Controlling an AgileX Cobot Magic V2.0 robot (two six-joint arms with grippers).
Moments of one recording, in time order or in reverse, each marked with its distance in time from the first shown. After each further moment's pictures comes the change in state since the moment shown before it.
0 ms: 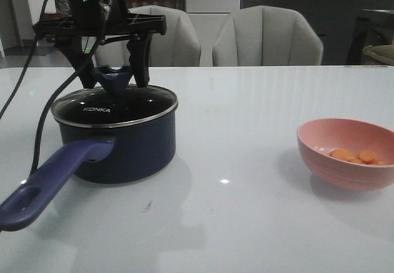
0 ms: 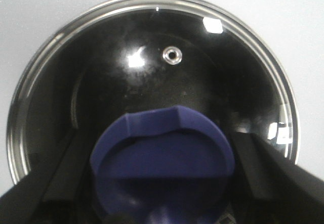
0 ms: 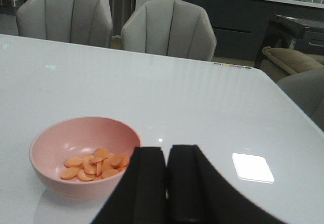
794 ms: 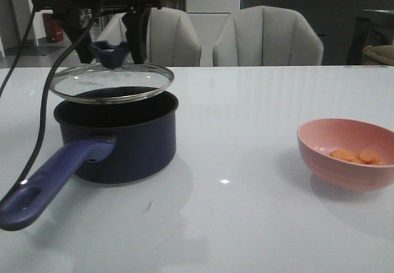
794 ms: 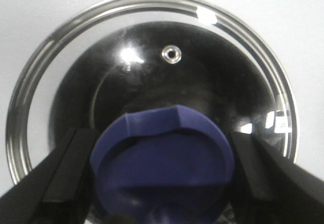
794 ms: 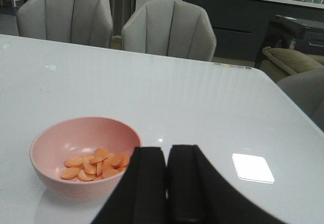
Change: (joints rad) left arm 0.028 0.007 -0.138 0.014 0.106 0.079; right arm 0.000 0.000 0.000 0.000 0.000 0.000
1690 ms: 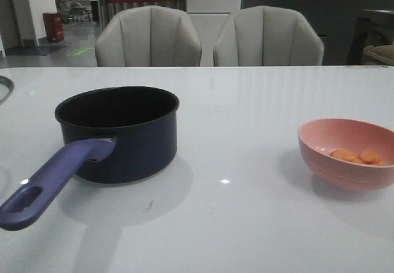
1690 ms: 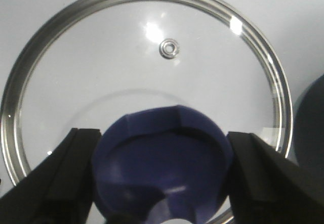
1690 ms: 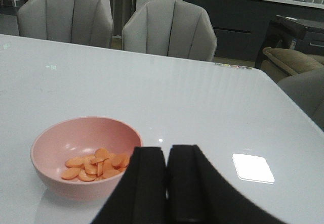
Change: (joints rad) left arm 0.529 -0.262 0.498 -0.110 -0.193 0.211; right arm 0.000 0.000 0.000 0.000 0.000 0.000
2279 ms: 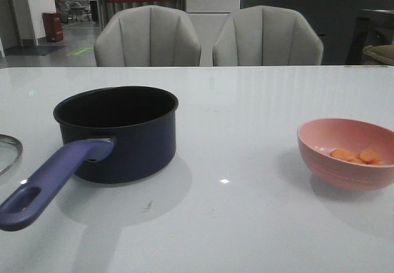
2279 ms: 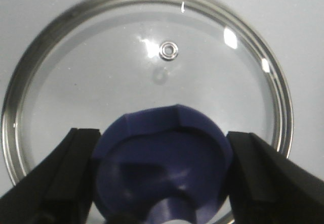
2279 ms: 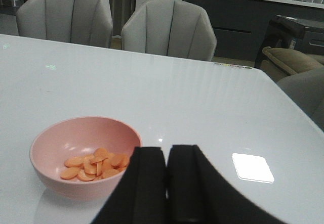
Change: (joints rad) left arm 0.006 0.137 0.159 -0.028 -0.254 0.048; right arm 0.000 0.000 0.000 0.000 0.000 0.000
